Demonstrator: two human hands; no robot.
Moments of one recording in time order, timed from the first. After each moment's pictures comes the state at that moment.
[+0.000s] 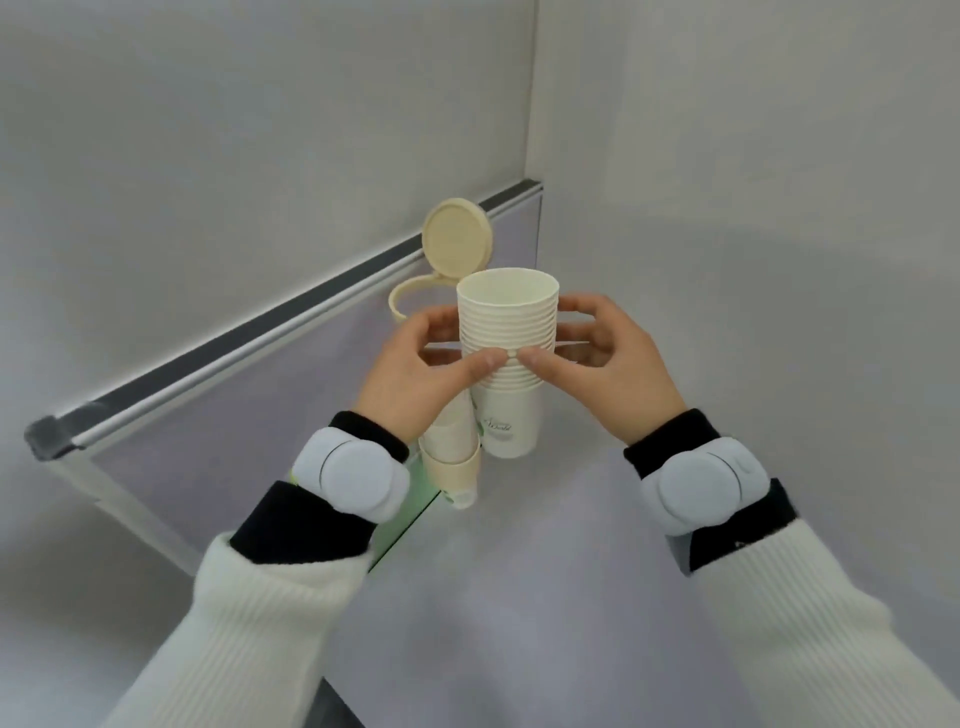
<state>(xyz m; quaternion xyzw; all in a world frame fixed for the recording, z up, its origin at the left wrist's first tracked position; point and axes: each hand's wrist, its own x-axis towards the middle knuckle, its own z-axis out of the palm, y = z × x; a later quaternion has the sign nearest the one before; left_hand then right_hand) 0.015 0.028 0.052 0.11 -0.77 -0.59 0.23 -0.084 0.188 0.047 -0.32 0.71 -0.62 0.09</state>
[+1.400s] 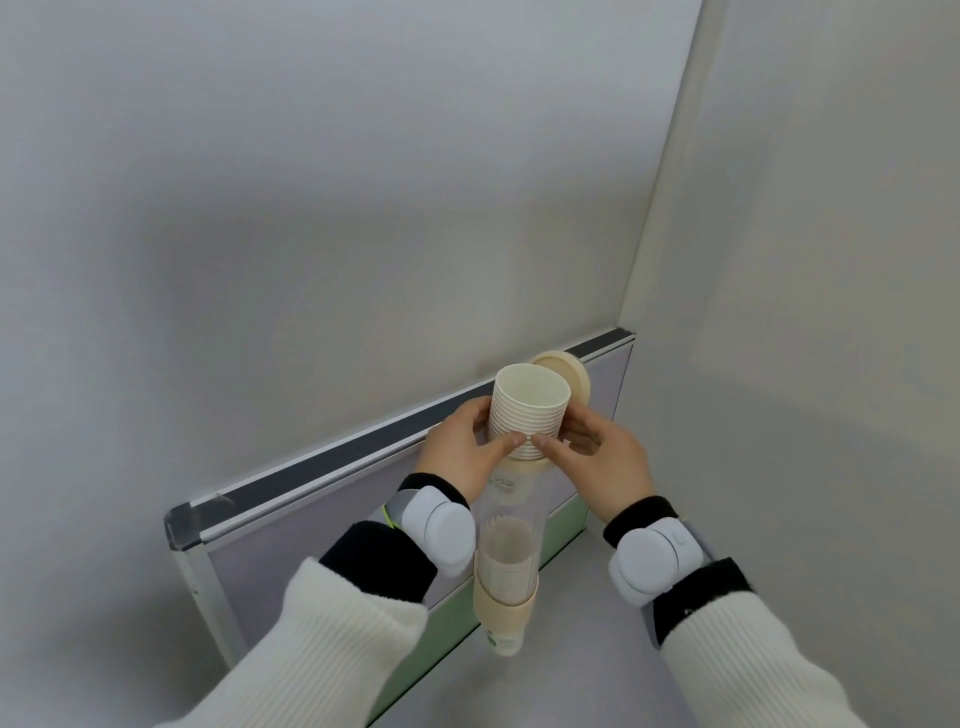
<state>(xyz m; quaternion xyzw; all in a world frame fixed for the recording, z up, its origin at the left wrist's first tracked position) -0.022 -0.045 0.057 0.21 -0.81 -0.47 0.29 -0.125 0.082 0.051 -0.38 0.73 -0.57 0.06</state>
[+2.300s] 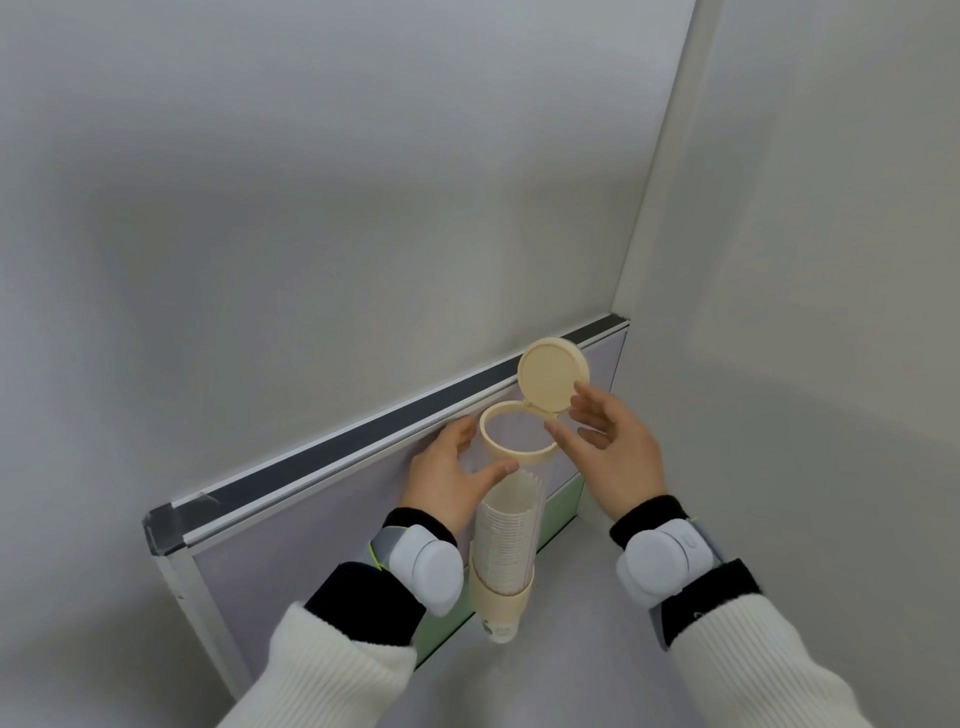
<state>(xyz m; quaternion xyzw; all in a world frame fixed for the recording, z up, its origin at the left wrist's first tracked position) -0.011 -0.047 0.019 0.24 -0.79 -0.48 0.28 -0.124 0.084 0.045 -0.34 0.72 -0.61 0.01</state>
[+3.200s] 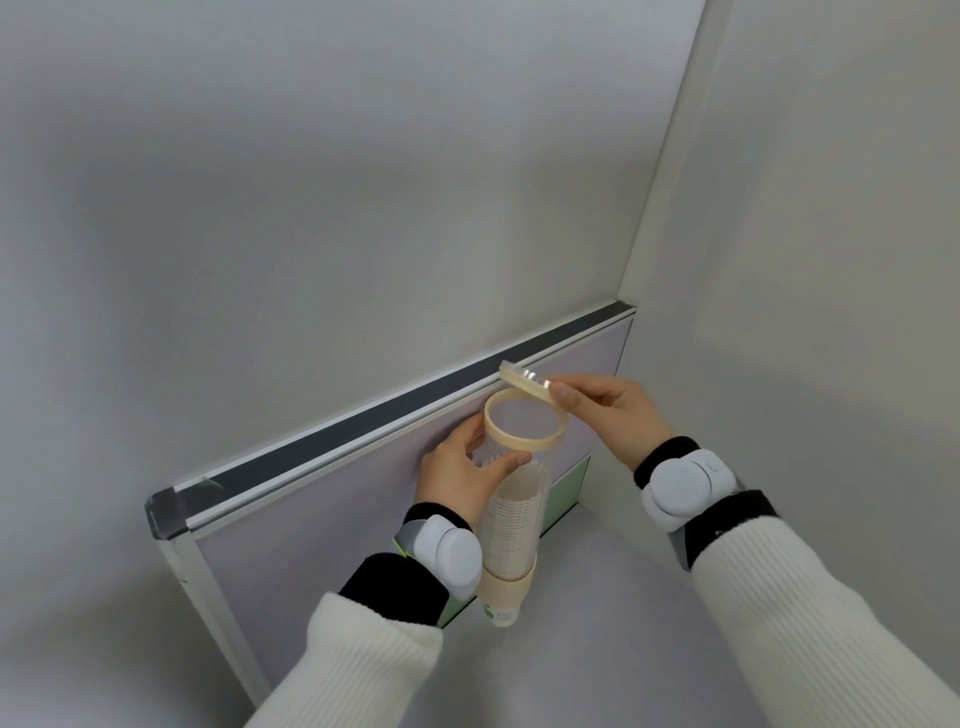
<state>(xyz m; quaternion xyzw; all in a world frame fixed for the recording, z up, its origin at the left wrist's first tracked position) -0.018 -0.040 0.003 0.26 -0.76 -0.53 0.28 -0.149 0.077 0.067 -0.45 0.66 -0.58 0.17</state>
